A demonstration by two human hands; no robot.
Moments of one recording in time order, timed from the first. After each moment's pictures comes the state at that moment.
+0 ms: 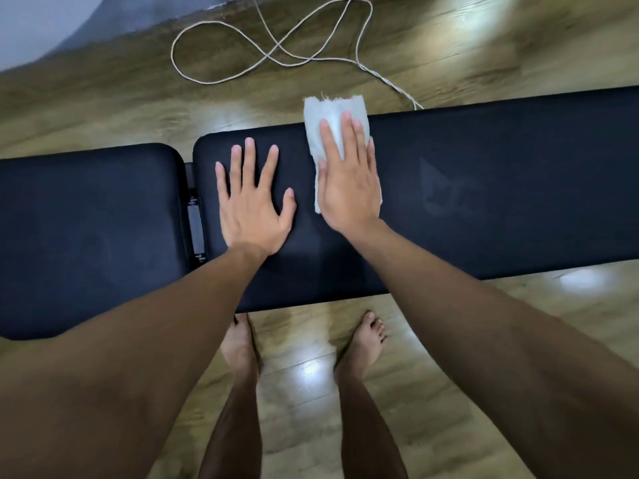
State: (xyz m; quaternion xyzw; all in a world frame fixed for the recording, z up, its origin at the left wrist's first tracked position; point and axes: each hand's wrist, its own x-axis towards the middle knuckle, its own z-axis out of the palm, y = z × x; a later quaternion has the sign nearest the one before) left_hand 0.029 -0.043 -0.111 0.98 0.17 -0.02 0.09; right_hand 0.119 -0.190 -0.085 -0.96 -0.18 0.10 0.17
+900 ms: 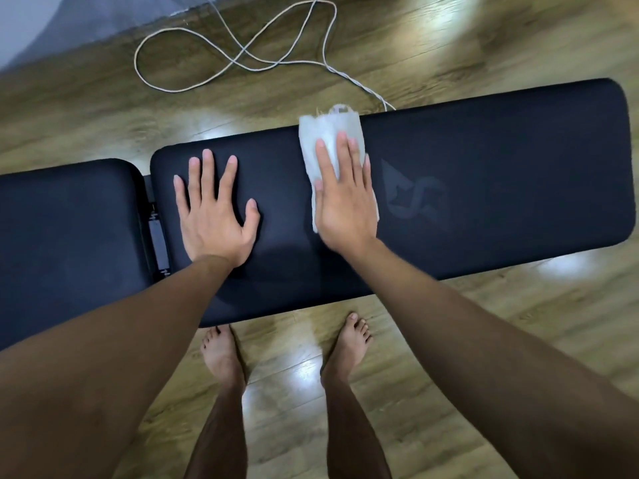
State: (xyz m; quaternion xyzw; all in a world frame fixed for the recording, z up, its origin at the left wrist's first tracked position) left_hand 0.030 -0.047 -0.113 0.98 0.18 0.00 0.10; right_hand 0.116 -0.243 -0.081 -0.97 -0.16 0.12 0.15
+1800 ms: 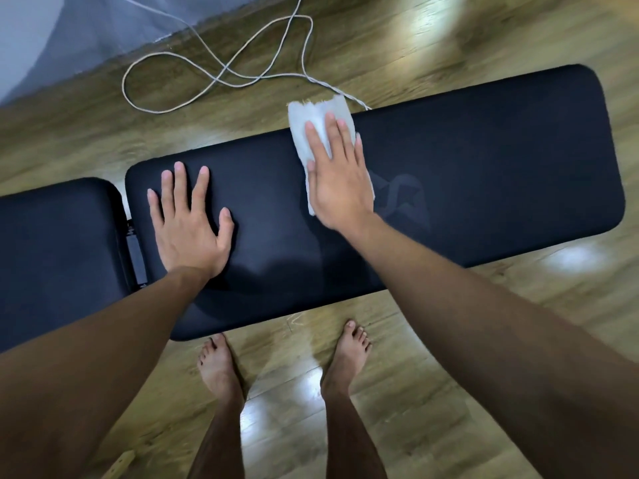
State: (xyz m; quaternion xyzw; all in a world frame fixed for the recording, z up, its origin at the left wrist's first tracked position) left_hand 0.031 -0.048 -0.113 0.98 0.17 0.01 0.08; right_hand 0.158 -0.271 -0.079 -0.96 -0.17 0.14 0.15
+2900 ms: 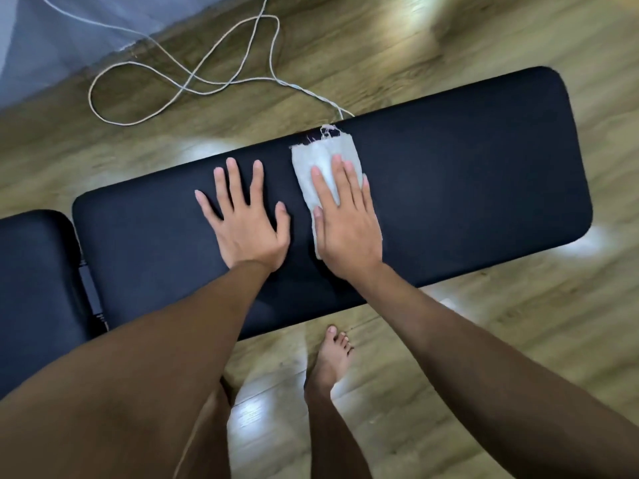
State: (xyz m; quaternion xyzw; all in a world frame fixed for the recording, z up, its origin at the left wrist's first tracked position) left_hand 0.109 -0.202 -0.115 0.98 0.18 -0.01 0.09; right_hand 0.142 -0.364 -0.087 -0.97 -0.17 0.10 0.15
